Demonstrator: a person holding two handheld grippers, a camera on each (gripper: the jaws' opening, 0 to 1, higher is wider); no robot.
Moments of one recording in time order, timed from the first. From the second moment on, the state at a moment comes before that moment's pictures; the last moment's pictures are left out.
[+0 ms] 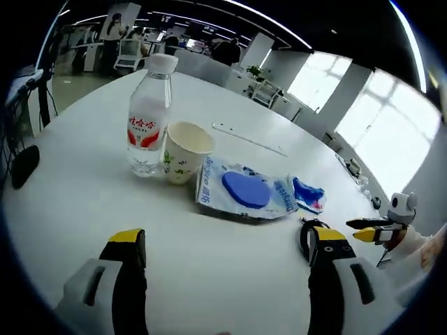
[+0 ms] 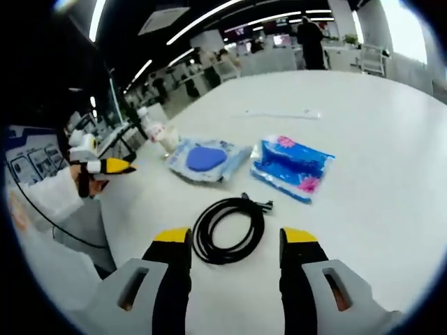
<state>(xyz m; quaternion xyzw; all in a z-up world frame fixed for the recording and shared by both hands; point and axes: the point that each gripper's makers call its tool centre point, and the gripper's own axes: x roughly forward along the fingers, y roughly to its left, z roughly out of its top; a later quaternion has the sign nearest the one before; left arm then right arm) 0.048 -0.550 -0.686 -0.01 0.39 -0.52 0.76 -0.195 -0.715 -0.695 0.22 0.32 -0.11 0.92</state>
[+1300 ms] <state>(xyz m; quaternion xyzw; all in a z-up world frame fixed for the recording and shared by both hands) -0.030 -0.655 -0.673 0.03 0.37 -0.61 0.70 -0.232 -0.732 -0.698 0.25 0.30 -0.15 0.91</state>
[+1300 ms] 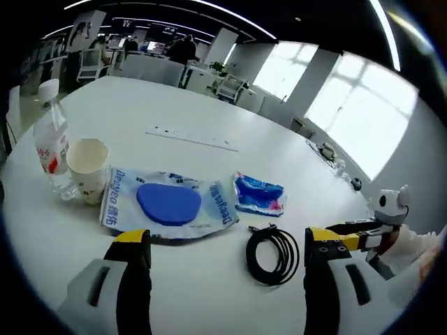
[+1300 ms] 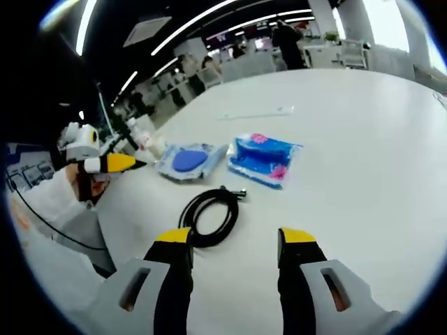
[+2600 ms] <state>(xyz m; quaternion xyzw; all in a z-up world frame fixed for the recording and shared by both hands) -0.049 -0.786 -0.720 0.10 0.36 -0.64 0.67 -0.188 -0.809 -0.734 0.30 0.31 -0.20 0.88</state>
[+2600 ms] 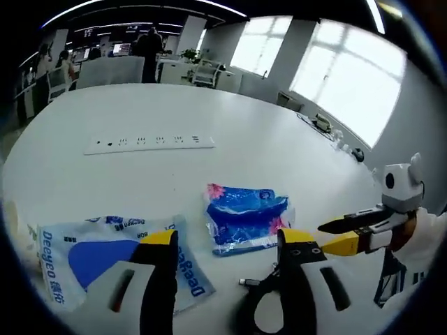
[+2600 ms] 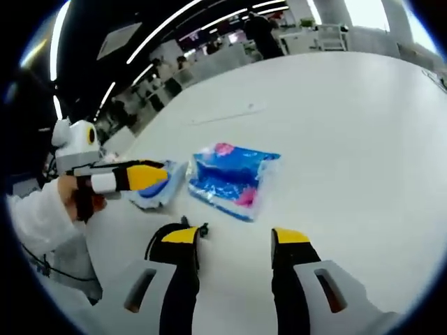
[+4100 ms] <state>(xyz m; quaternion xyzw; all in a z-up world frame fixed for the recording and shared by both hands) -0.053 -0.767 -0.723 0.12 0.43 -0.59 0.67 -0.160 -0.824 -0.738 0.32 0.28 -0.20 0.88</state>
